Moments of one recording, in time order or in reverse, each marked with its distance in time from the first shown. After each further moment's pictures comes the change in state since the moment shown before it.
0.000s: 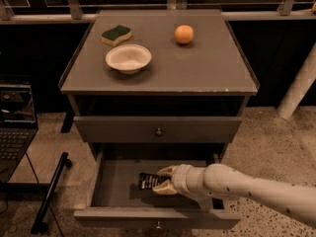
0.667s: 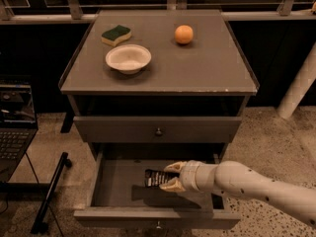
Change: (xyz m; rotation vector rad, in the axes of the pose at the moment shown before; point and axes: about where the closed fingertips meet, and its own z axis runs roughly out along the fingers) arm -0.023 -0.006 -0.058 0.038 0.011 -0.077
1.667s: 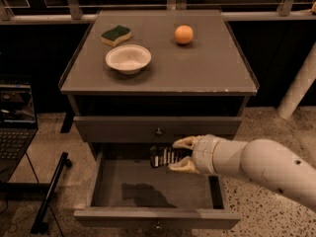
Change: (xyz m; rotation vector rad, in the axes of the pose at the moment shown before) arm -0.119 -0.035 -0.134 0.138 0.040 -0.206
